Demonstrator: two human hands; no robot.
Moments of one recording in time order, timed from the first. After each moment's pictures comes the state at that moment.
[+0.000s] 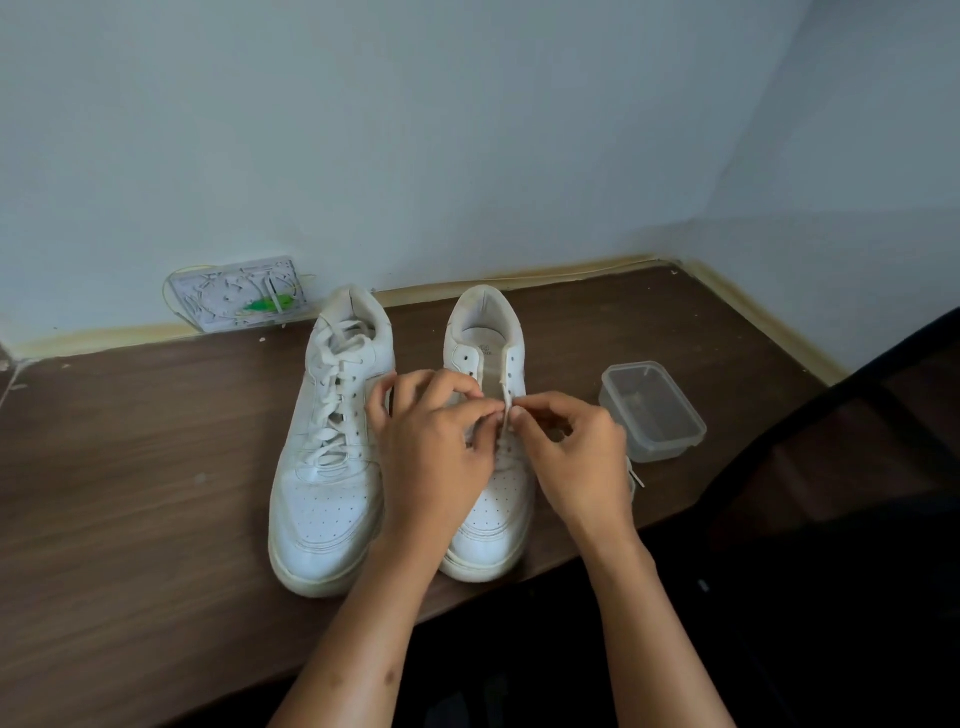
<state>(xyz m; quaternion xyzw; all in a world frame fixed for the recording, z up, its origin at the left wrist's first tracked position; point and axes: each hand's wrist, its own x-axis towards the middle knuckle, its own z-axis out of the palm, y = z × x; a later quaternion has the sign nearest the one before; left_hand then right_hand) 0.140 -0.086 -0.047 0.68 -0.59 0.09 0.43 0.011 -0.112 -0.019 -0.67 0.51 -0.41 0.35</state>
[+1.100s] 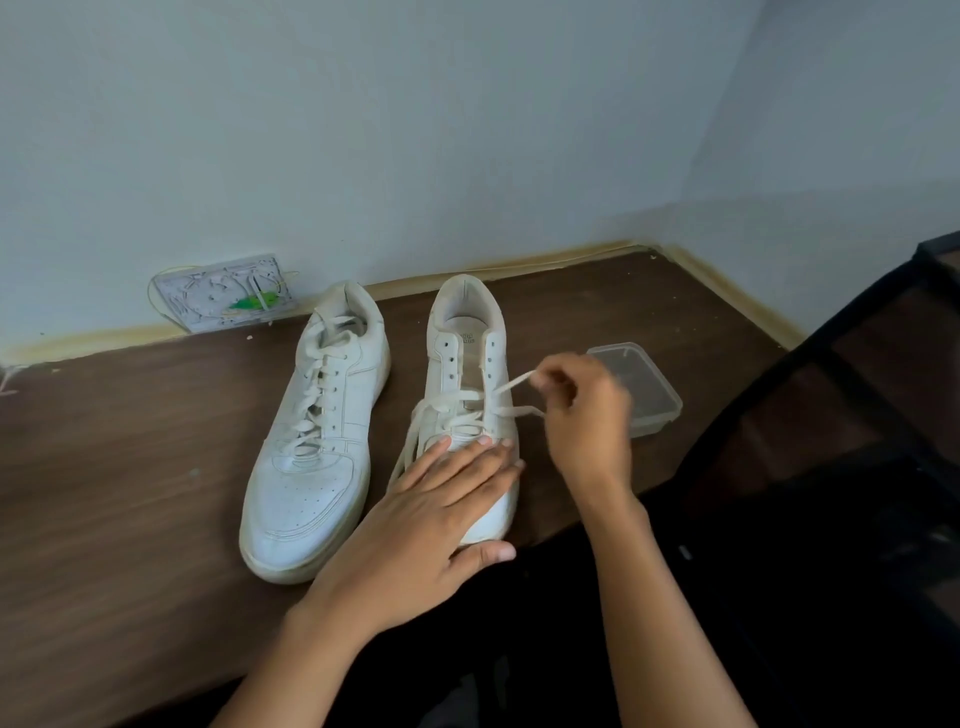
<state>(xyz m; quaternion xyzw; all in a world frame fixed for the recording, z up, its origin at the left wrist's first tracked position) 0.151 -0.024 -0.065 0.52 -0.84 0.02 0.16 -0.004 -0.137 -0.032 -0.70 0.53 -0.44 0.19</state>
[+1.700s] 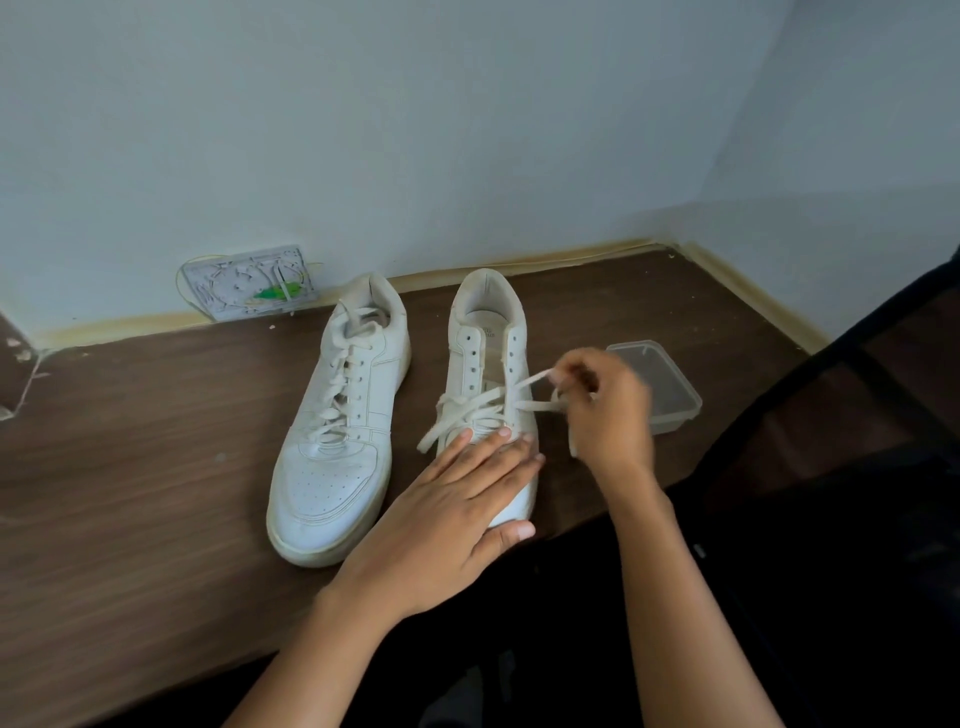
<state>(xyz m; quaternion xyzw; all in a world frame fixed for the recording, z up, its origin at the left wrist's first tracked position) 0.149 -0.022 -0.065 0.53 -0.84 0.01 0.16 -0.005 -0.138 -0.029 -0.70 0.53 -0.42 0.23</state>
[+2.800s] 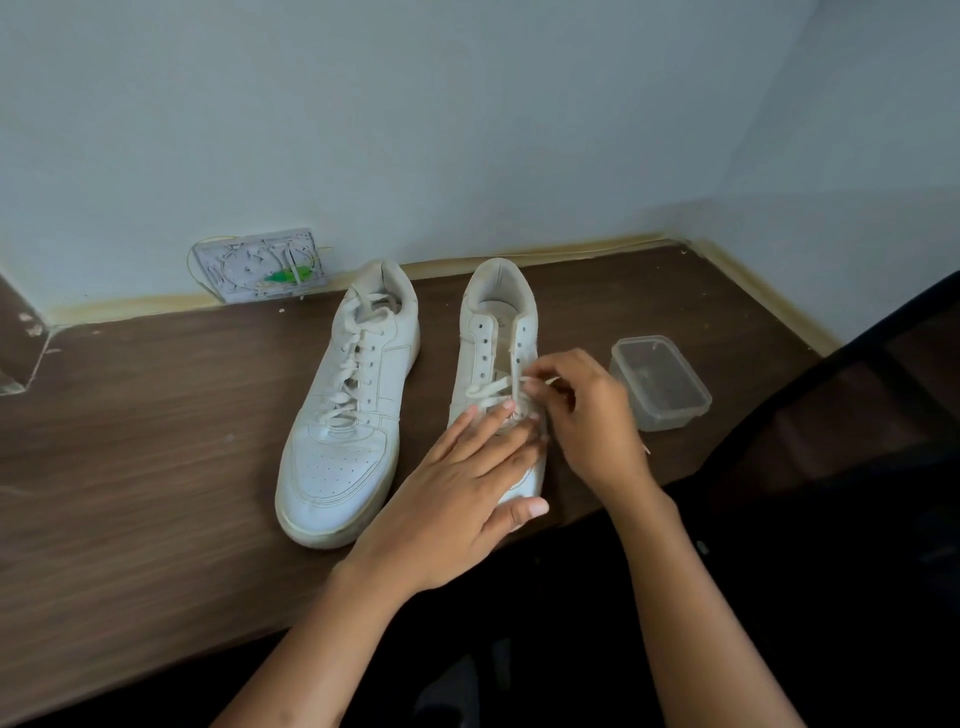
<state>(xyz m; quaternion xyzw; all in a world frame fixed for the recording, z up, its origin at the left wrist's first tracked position) 0.148 -0.026 -0.063 0.54 -0.82 0.00 0.18 0.000 -0.132 -0.036 -0.81 0.41 -0.37 0.19</state>
